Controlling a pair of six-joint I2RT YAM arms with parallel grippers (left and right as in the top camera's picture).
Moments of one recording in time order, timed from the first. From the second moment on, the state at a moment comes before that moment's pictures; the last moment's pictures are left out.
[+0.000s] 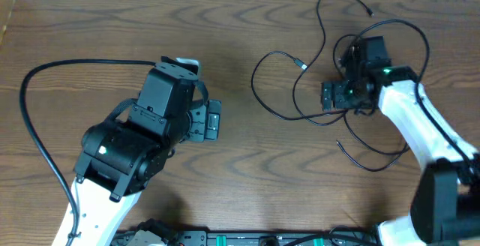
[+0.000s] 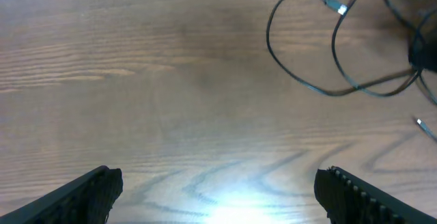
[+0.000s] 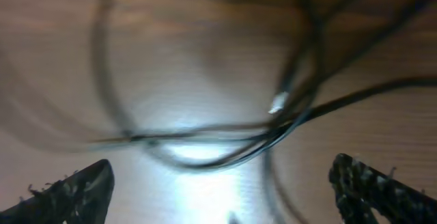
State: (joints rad) left arm -0.49 1.16 1.46 -1.25 -0.17 -0.26; right arm 0.14 1.68 1.15 -0.75 -0.06 0.16
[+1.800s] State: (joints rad) left arm -0.49 1.27 1.45 -1.23 0.03 -0.09; right arm 0.03 2.03 1.23 -0.37 -0.28 0.57
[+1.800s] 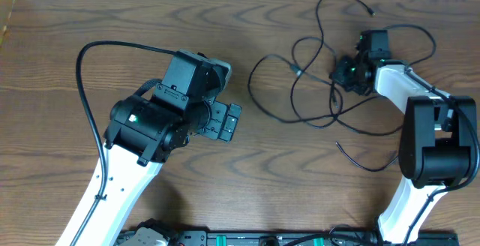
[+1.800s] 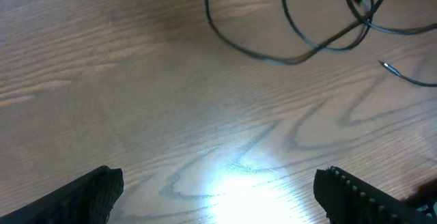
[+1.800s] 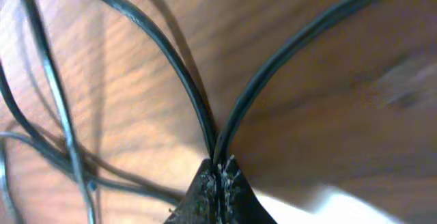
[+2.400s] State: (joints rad) left arm -0.49 1.27 1.45 -1.20 0.03 -0.09; right arm 0.06 1.66 1.49 -0.90 -0.43 0.15
